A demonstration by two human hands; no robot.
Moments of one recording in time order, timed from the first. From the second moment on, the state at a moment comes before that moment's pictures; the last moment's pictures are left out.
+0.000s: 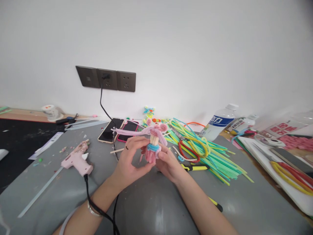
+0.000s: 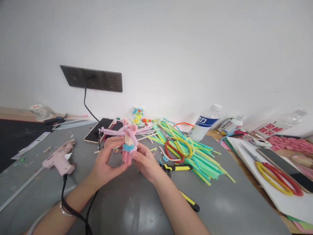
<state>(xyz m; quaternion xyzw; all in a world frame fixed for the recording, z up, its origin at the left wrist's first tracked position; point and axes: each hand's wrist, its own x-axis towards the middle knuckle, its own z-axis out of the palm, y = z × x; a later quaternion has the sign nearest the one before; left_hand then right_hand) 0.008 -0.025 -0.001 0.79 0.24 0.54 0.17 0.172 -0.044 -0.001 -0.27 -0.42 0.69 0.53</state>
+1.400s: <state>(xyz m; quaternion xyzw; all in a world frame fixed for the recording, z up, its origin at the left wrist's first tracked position) 0.011 -0.022 -0.007 0.66 0.35 0.54 0.39 0.171 -0.045 -0.001 -0.44 -0.70 0.10 0.54</state>
